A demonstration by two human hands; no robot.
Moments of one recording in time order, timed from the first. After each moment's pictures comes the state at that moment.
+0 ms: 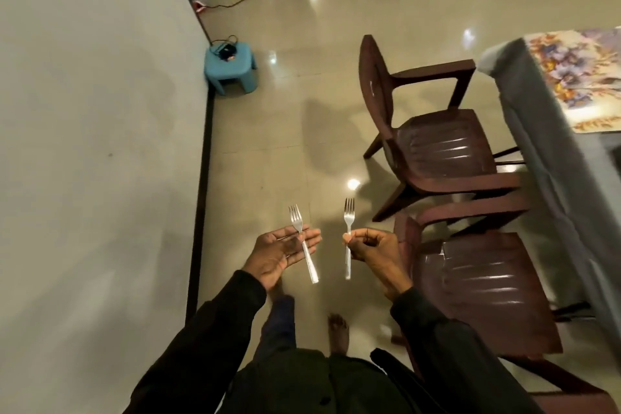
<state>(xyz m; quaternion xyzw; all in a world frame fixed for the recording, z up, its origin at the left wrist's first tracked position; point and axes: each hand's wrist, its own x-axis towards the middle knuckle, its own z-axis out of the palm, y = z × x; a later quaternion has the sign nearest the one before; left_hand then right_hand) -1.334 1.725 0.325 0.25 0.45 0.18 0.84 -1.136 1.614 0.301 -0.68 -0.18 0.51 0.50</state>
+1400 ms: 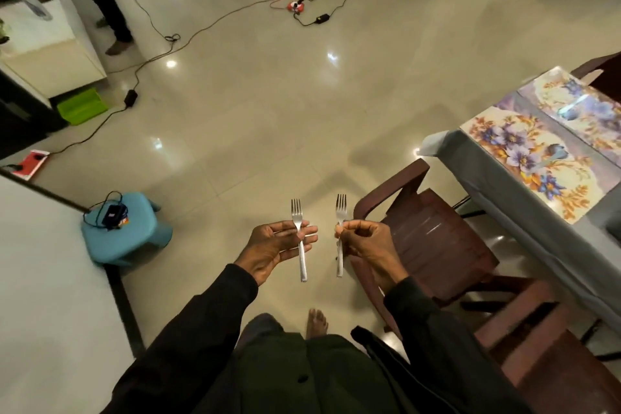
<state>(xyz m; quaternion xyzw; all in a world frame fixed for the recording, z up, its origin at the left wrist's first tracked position) -0.973 2.338 0.355 0.45 0.34 -0.04 0.83 -0.859 2.151 0.349 -0.68 0.00 0.35 0.65</state>
